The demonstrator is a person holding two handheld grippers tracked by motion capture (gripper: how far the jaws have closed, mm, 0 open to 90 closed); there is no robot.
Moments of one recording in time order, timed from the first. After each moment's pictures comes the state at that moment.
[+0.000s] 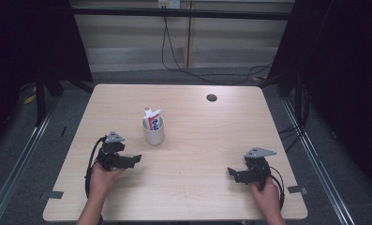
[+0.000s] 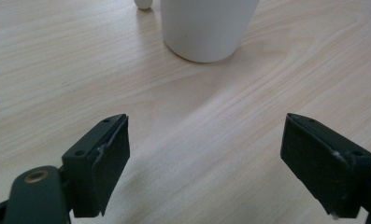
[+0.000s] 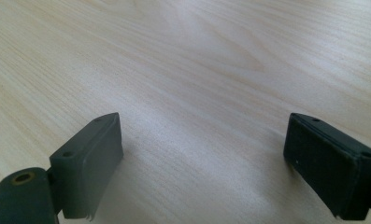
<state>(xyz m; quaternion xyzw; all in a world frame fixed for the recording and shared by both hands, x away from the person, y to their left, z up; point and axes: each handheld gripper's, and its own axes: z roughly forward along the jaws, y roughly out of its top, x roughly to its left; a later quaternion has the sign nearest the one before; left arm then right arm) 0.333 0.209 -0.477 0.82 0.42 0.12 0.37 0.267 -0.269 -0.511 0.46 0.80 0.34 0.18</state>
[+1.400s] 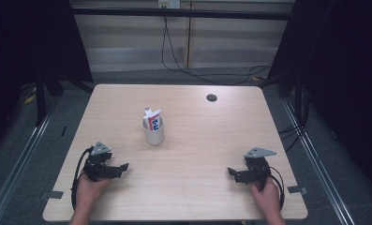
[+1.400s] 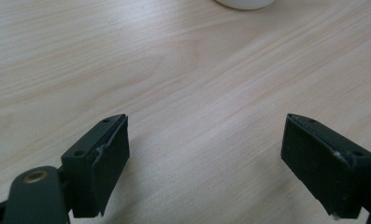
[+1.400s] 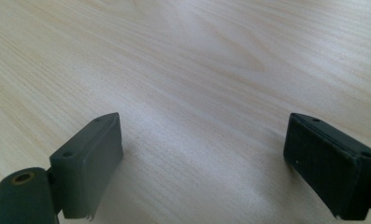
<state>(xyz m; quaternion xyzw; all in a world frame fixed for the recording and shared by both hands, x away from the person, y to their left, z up) 0.313 0.251 -0.500 0.82 0.43 0.14 0.36 0.267 -0.269 -0.512 0.46 0.80 0.34 0.18</state>
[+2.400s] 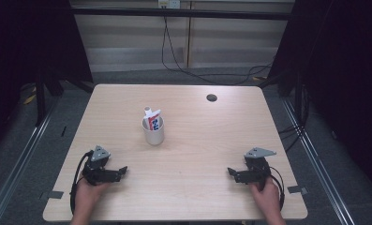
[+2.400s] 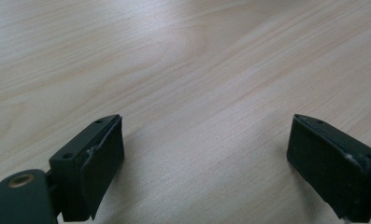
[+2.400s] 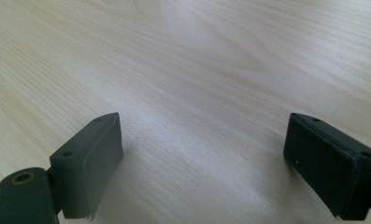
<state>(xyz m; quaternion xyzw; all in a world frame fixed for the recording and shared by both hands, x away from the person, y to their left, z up) 0.305 0.253 -0.509 0.82 0.42 0.17 0.35 0.267 -0.269 -0.512 0.46 0.80 0.34 0.18</state>
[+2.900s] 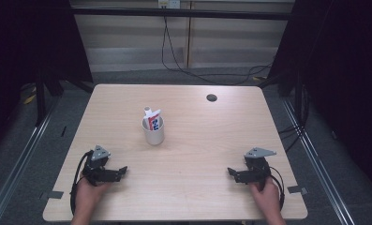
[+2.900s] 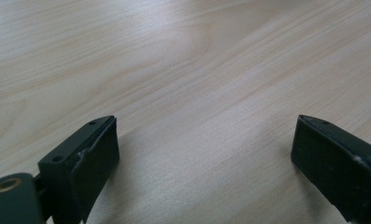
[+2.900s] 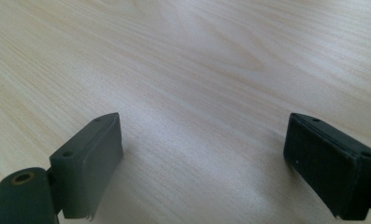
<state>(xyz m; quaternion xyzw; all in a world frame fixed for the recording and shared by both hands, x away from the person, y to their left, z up) 0.306 0.253 -0.510 0.82 0.43 0.17 0.35 0.266 -0.268 -0.511 0.46 0.80 0.34 0.18</state>
